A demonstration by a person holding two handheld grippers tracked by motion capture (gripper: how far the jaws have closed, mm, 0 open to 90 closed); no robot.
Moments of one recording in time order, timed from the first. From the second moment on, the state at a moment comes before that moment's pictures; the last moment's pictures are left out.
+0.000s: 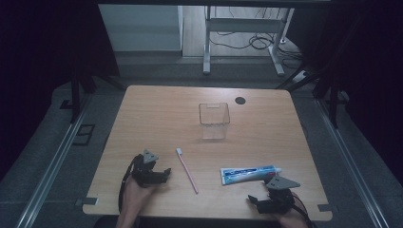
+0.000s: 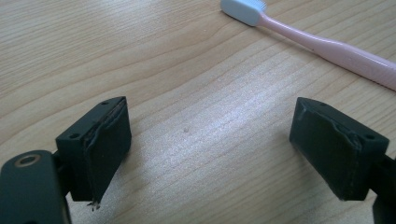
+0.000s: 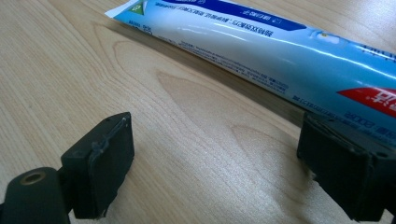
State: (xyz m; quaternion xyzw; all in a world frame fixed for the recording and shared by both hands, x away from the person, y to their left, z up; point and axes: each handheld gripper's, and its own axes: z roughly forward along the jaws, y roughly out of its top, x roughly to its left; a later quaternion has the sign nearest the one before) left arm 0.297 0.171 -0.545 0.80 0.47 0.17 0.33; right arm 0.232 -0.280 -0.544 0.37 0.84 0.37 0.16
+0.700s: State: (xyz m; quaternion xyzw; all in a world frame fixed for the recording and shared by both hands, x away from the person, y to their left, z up) left arm 0.296 0.169 -0.545 0.80 0.47 0.18 0.33; right arm 0.232 -0.280 -0.543 0.37 0.84 0.37 0.16
